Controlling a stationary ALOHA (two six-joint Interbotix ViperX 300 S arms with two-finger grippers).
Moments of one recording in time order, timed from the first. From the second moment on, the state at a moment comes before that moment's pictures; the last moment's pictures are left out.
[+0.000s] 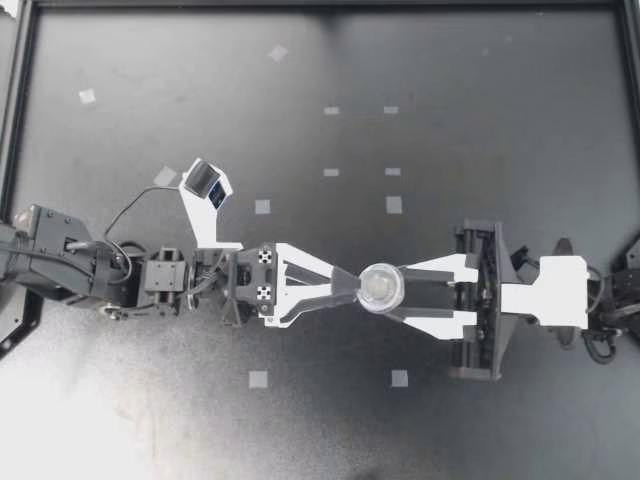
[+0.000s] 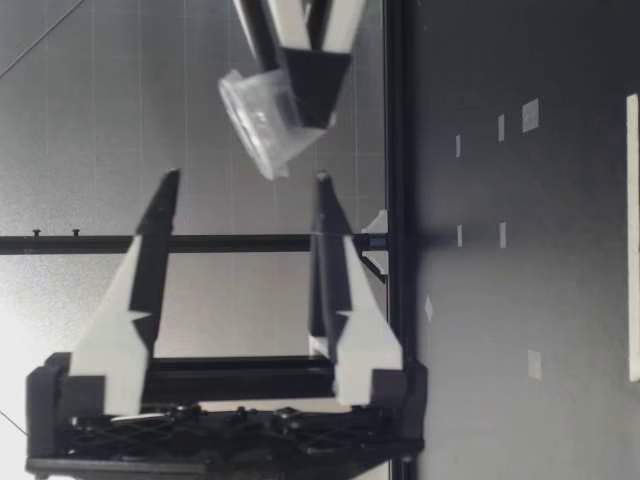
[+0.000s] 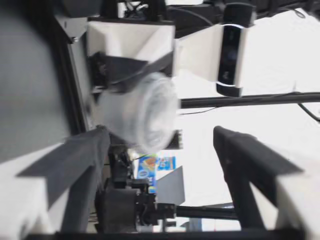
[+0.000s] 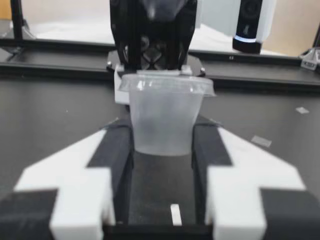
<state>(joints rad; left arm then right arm) -0.14 0.07 0.80 -0.16 -0.89 -1.39 0.21 0.10 1.08 0.31 -1.27 -0.23</state>
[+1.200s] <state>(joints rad) -0.10 0.04 0.88 -0.16 -0.95 -0.26 0.25 -0.06 1.12 0.32 -1.16 -0.01</state>
